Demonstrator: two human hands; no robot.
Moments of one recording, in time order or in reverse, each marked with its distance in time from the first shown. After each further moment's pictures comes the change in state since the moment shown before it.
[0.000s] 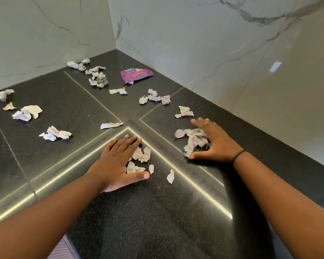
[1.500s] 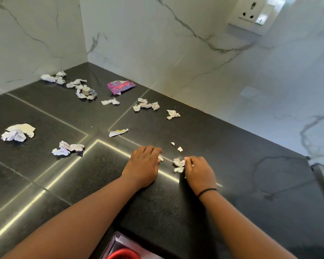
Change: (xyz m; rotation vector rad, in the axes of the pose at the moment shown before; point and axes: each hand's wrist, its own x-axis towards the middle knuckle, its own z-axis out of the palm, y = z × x) left_hand -0.002 -0.003 0.013 -0.156 0.227 0.297; right_hand -0.075 -0.190 0.093 -0.012 0.473 0.793
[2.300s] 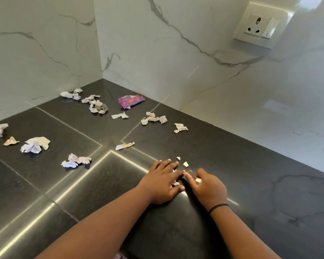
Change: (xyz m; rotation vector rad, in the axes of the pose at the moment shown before) left_hand 0.019 0.025 0.009 0.083 -0.227 0.170; right_hand 0.019 0.019 -0.003 -0.105 0.078 -0.127
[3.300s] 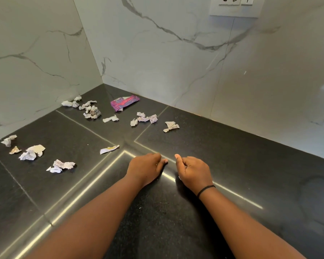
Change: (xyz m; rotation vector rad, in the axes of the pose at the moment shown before) left_hand 0.065 0.011 -0.008 0.123 0.129 -0.414; right_hand 0.071 0.032 0.016 0.354 0.027 -0.326
